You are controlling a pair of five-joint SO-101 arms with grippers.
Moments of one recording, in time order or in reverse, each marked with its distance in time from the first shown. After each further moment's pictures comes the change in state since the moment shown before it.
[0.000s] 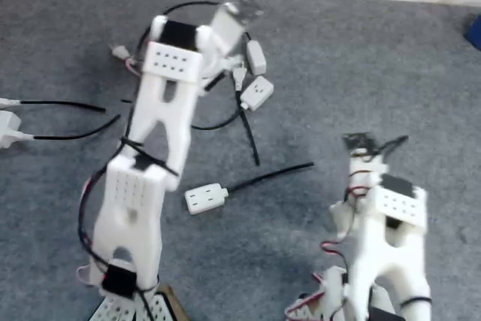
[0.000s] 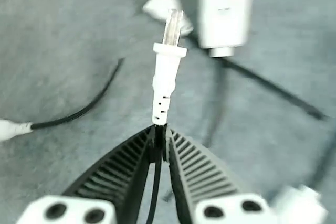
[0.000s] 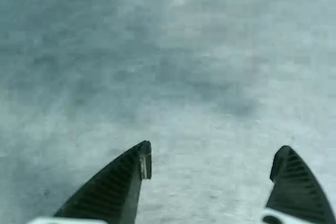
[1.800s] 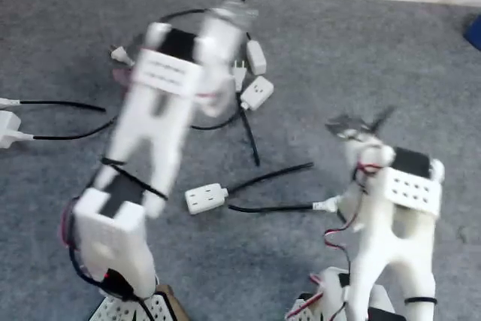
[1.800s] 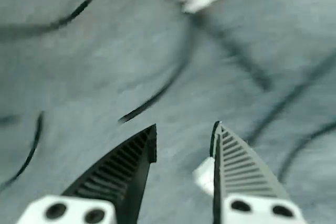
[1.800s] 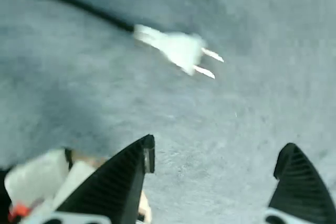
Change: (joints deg) left arm -4.4 -19.2 25.9 0.1 19.4; right arm -9.8 0.0 -19.7 22.6 20.0
